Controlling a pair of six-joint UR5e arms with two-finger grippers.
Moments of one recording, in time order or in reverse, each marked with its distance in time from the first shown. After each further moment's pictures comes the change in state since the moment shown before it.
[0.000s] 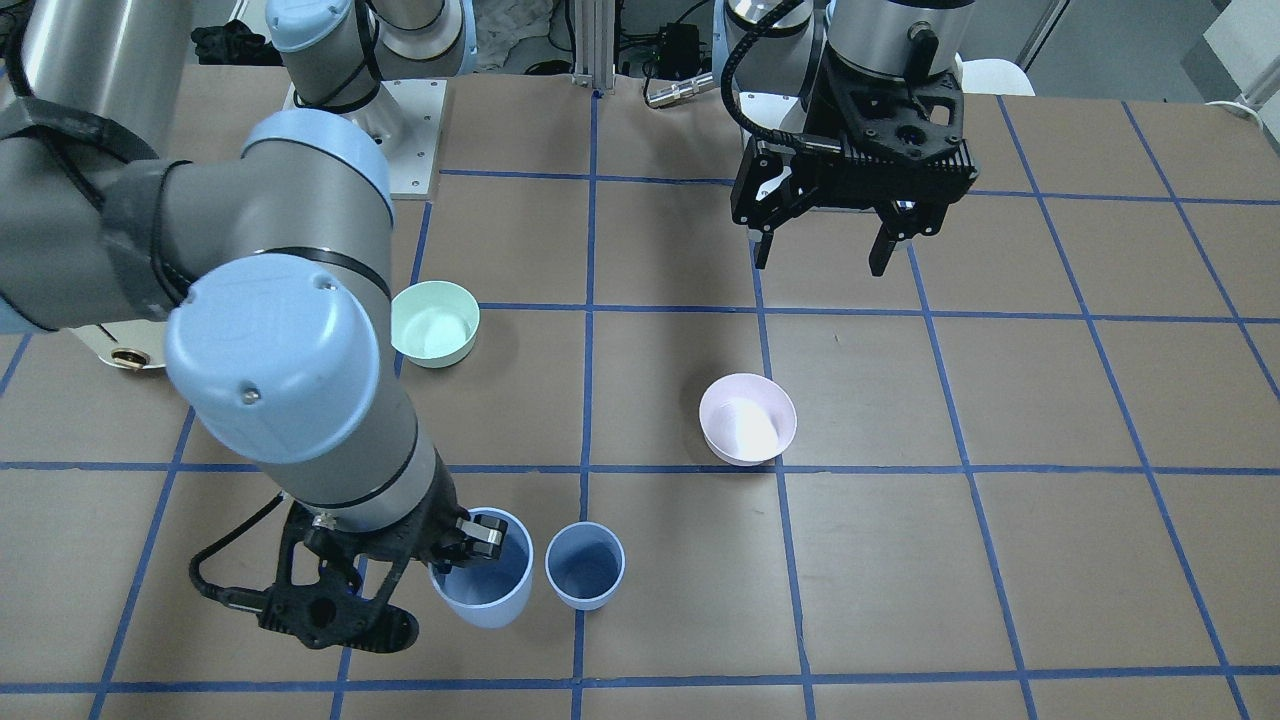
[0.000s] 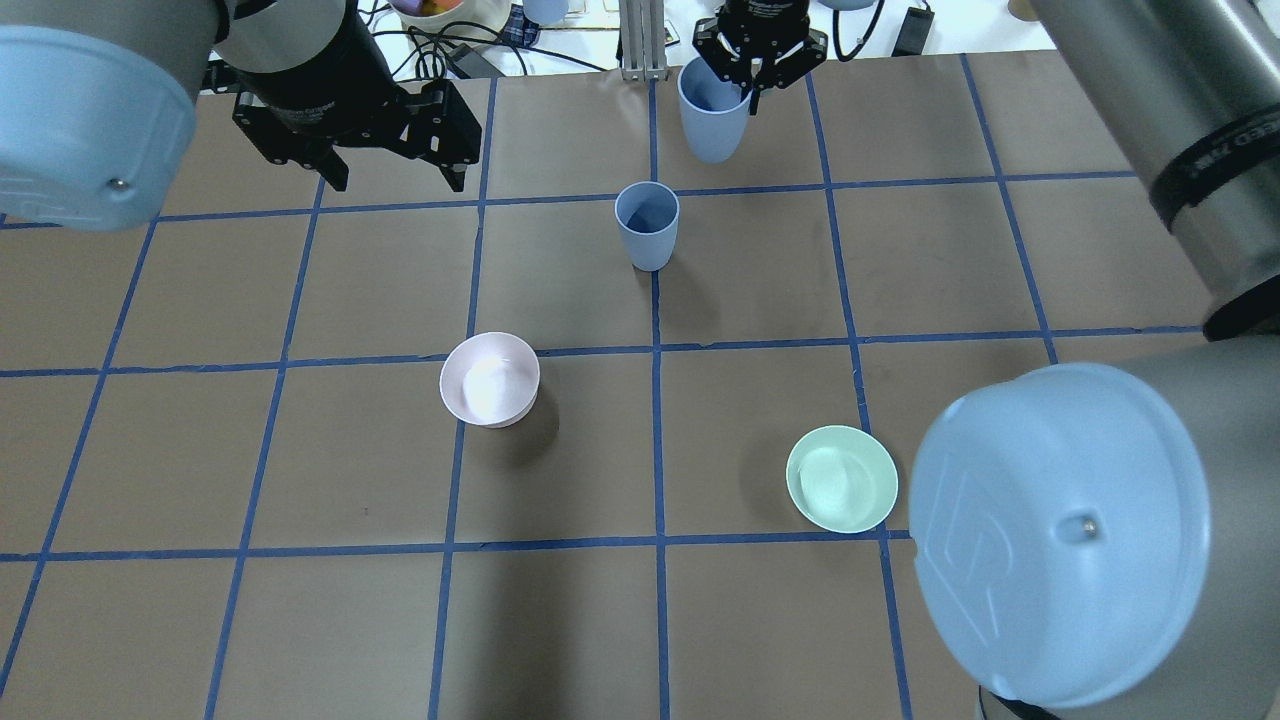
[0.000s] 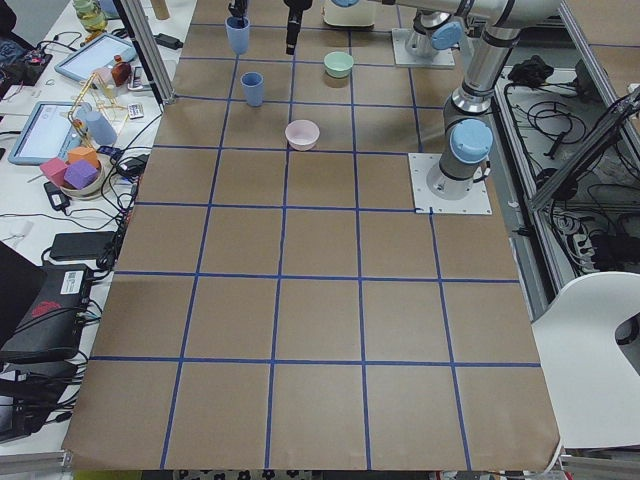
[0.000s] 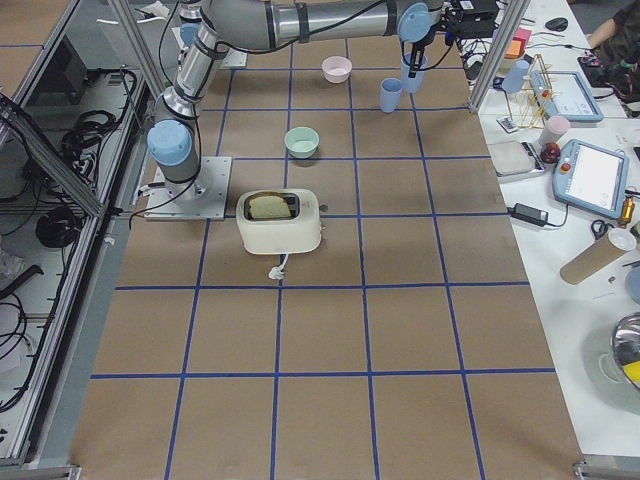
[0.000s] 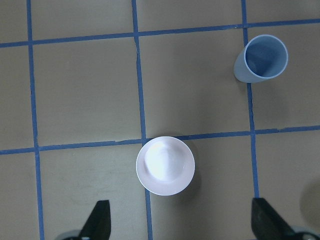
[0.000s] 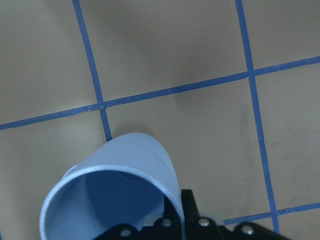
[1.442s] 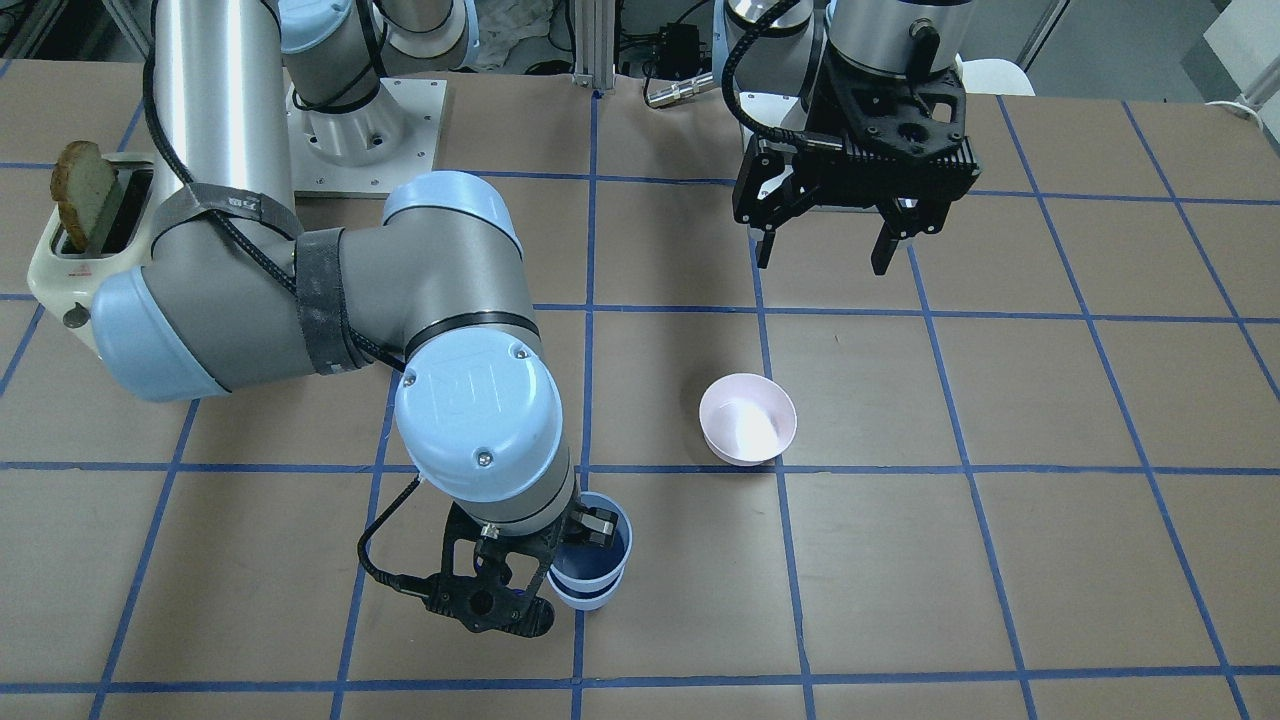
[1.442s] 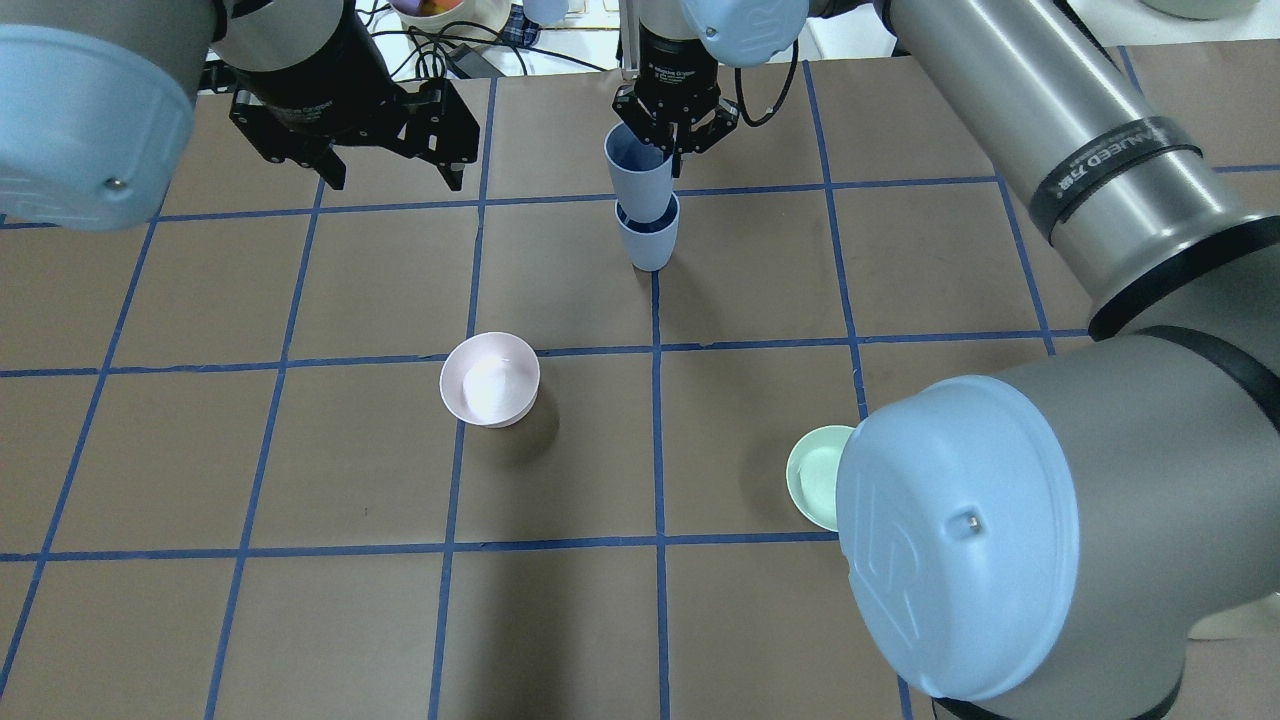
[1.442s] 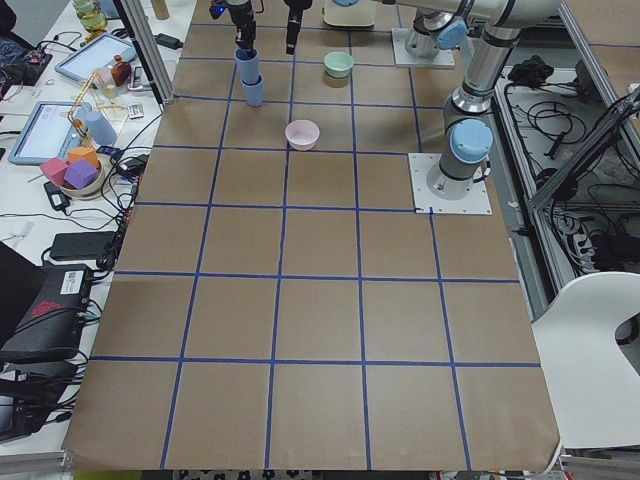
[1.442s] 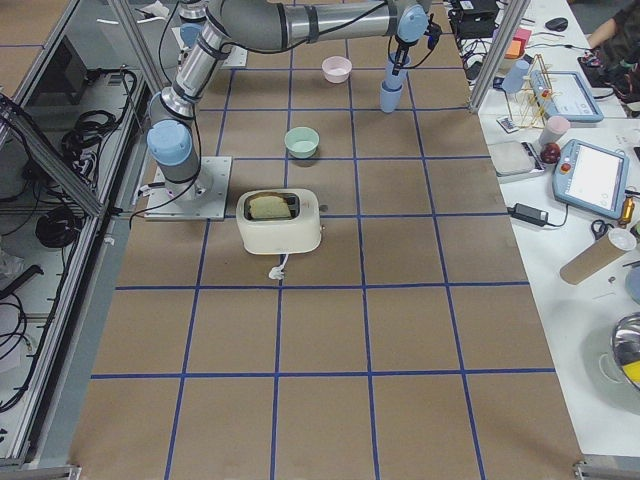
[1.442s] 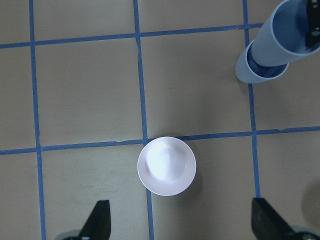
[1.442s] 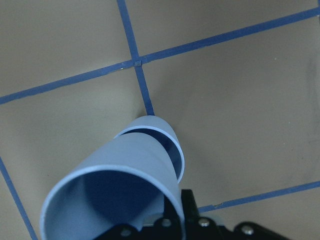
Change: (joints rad) left arm 0.000 0.001 0.001 0.000 0.004 0.000; right arm 0.087 0.071 -0.010 0.047 0.039 0.126
